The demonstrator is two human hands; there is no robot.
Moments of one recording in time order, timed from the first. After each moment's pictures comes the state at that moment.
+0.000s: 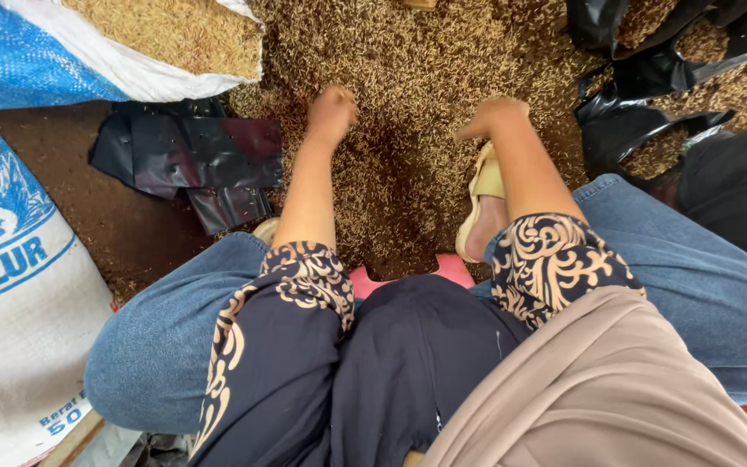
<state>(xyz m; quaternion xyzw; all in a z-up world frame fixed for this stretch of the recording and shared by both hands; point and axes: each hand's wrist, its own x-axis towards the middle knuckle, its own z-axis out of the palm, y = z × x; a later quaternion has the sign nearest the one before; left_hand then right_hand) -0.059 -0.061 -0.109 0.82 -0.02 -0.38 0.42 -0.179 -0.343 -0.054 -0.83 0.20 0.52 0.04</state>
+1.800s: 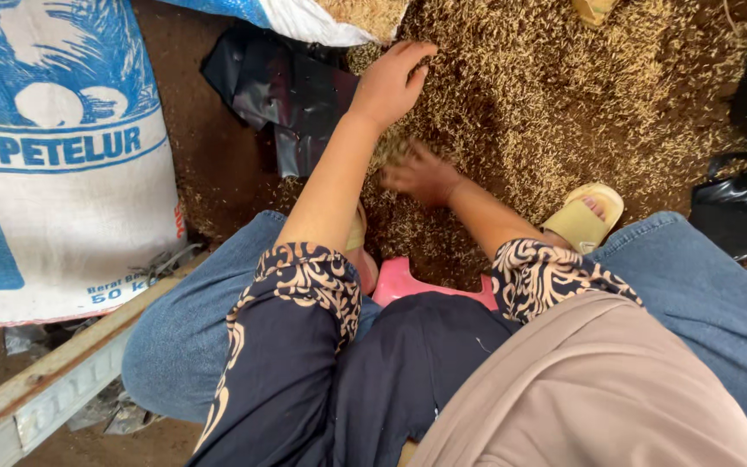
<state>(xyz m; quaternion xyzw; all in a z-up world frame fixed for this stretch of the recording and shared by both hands) -0.039 0.032 -0.062 0.88 -0.24 -0.10 0.39 -0.180 -0.096 -0.162 -0.84 -0.51 0.17 0.03</state>
